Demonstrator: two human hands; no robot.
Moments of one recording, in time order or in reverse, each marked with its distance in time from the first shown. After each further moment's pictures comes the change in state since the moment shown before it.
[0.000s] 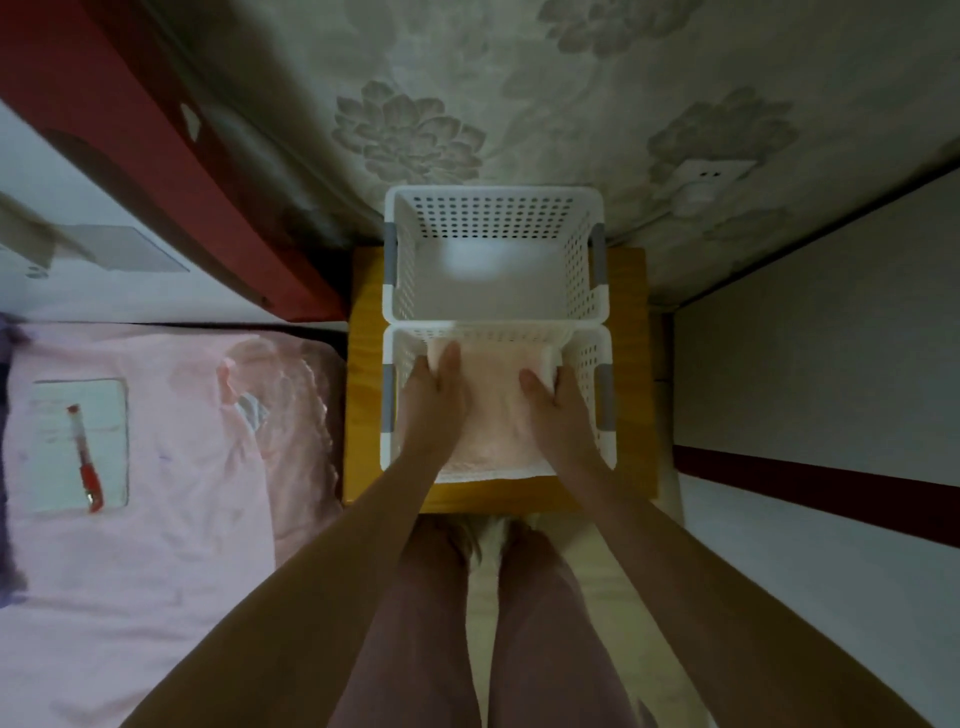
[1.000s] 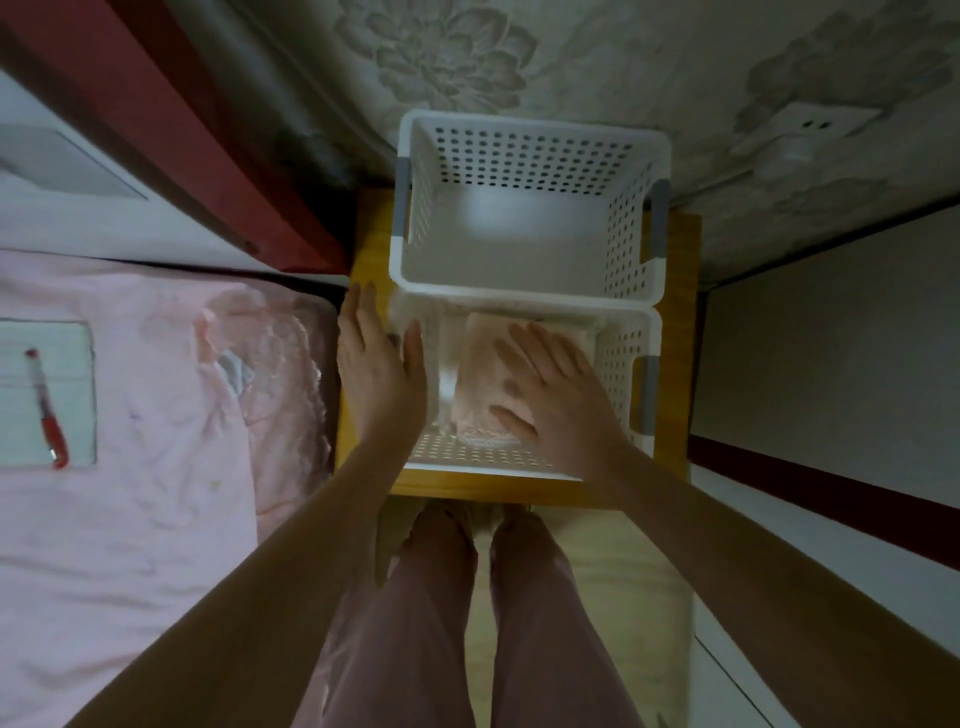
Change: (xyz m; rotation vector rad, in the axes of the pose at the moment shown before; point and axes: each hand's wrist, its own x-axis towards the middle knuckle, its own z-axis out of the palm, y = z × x) left_hand 0.051 -0.066 -0.006 0.358 0.304 0.338; right_hand 0.050 0.049 0.003 -1.078 -0.121 -1.037
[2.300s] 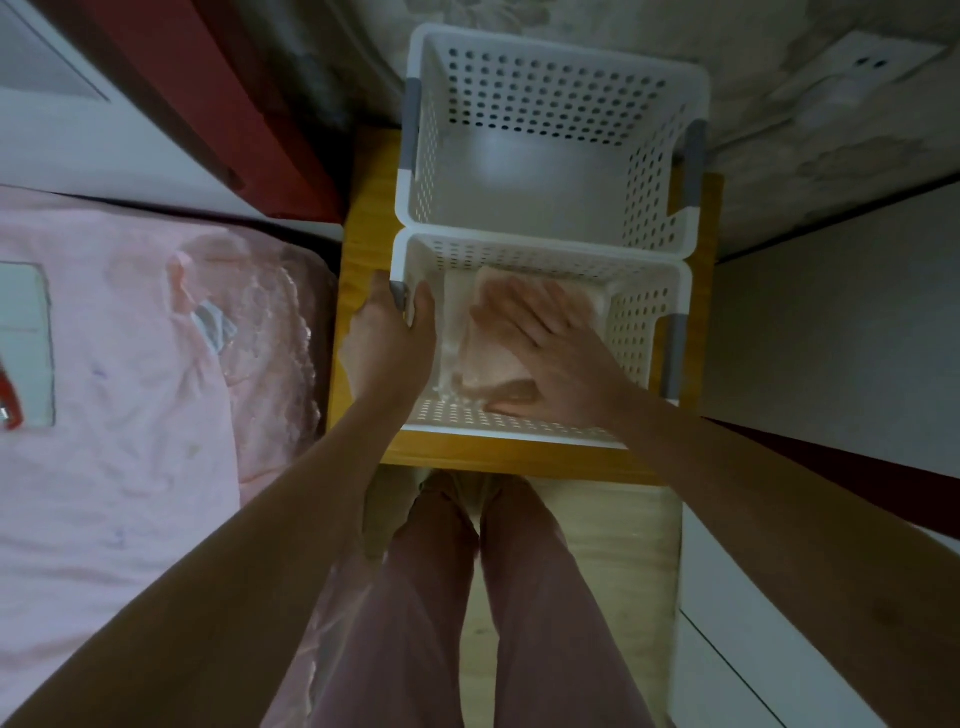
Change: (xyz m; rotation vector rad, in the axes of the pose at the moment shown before) left_hand 0.000 -0.011 0.006 -0.017 -0.109 -0.177; right_hand 0.015 0.021 0.042 -0.073 -0.117 -0.240
